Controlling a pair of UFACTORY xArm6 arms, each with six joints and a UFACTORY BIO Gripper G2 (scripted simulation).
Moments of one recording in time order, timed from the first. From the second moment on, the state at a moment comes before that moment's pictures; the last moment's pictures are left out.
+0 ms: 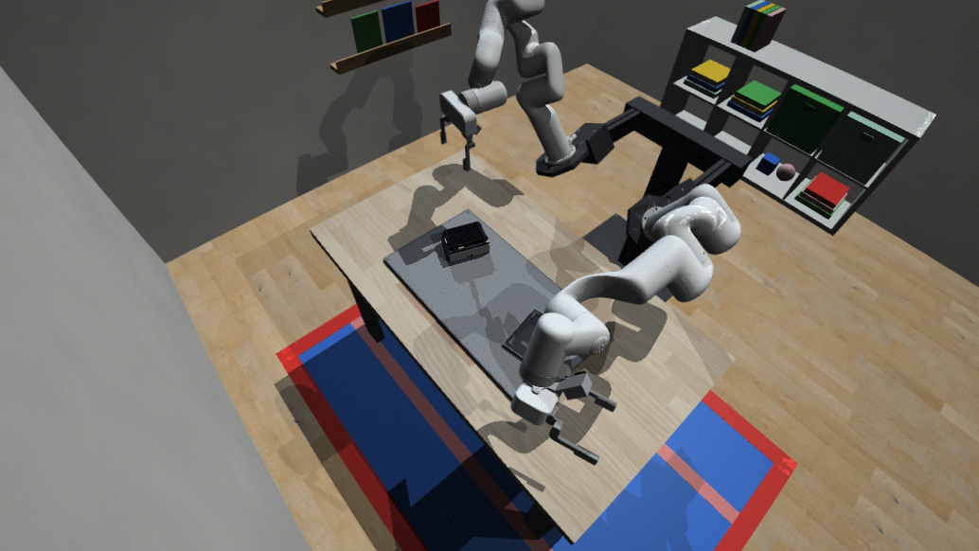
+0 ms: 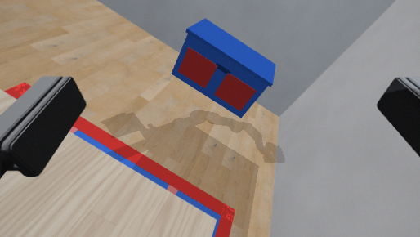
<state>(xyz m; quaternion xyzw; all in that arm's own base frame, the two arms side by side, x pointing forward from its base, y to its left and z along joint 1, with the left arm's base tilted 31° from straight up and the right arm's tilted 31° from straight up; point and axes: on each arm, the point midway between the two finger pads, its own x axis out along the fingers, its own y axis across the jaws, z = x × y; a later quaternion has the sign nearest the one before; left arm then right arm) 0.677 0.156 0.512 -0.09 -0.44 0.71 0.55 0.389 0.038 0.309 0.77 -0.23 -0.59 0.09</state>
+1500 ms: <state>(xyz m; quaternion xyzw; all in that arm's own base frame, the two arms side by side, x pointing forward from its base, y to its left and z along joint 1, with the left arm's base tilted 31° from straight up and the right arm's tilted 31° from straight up) 0.686 0.119 0.500 -0.07 -0.42 0.68 0.60 0.379 0.038 0.304 0.78 -0.23 -0.58 0.10</state>
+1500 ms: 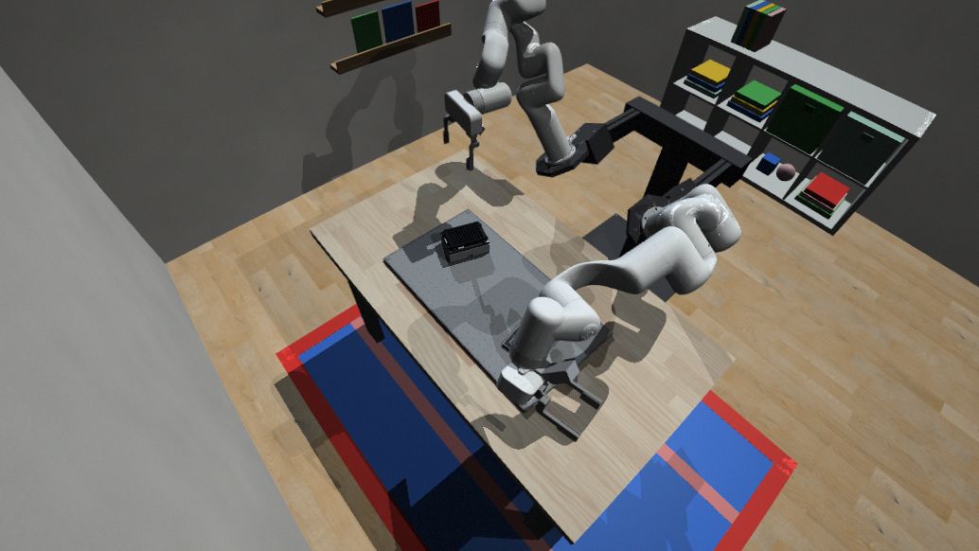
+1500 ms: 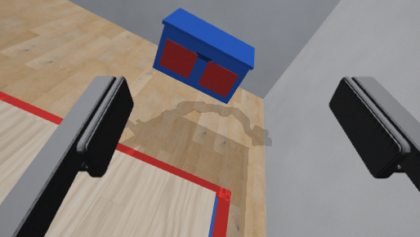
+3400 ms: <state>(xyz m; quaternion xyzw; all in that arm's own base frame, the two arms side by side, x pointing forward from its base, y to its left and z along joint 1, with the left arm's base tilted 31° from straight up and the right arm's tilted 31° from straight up) 0.681 -0.077 0.409 0.04 -0.31 0.48 0.82 0.379 0.038 0.304 0.78 -0.23 -0.58 0.10</state>
